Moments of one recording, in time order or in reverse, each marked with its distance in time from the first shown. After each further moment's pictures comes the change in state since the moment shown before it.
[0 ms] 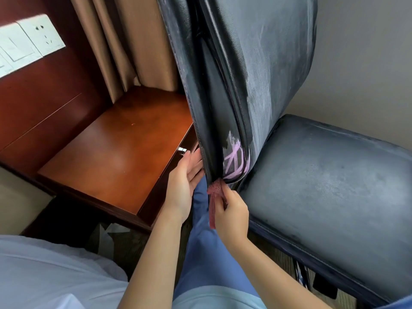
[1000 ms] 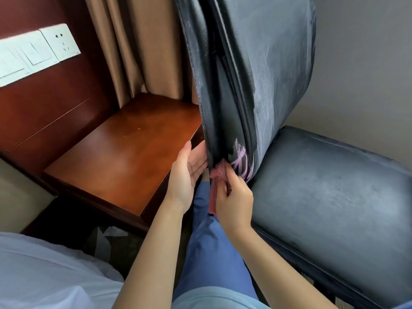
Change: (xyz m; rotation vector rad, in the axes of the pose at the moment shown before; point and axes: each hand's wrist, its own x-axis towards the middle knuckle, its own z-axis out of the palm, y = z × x) left_hand 0.001 0.025 0.001 -0.073 -0.086 0.069; right_hand 0.013 -0.050 -0.019 0.008 0.168 -0.210
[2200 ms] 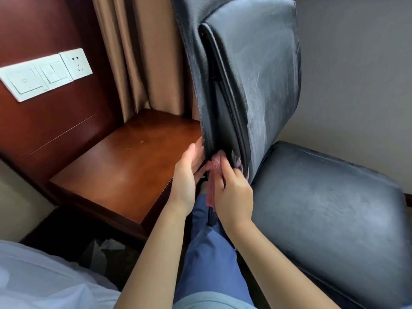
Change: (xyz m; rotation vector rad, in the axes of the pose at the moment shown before) left_hand -0.017 0.026 0.019 0.056 -0.026 0.110; right_hand 0.019 -0.027 -0.011 -0.188 0.124 -0.251
